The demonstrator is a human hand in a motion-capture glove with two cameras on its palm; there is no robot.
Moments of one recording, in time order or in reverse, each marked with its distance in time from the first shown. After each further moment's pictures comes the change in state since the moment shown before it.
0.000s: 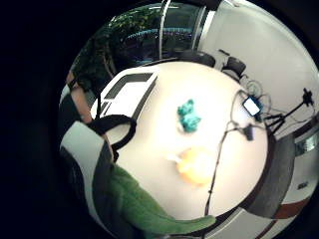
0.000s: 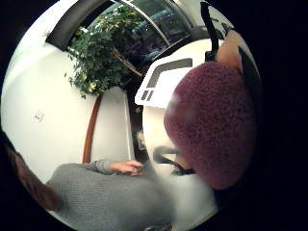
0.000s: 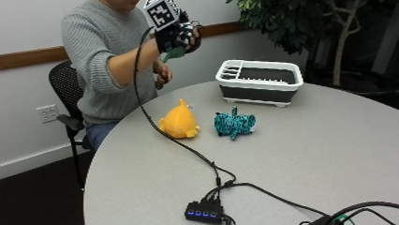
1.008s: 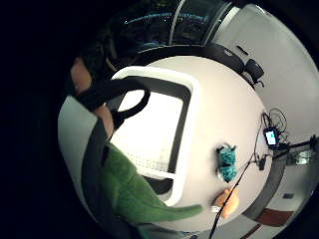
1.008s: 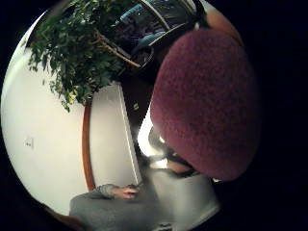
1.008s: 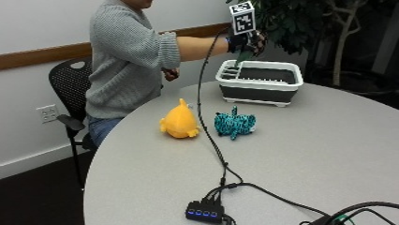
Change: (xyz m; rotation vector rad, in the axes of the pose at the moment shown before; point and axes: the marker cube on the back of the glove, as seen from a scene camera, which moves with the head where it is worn) arm -0.142 -0.204 0.187 -0.220 0.007 -0.048
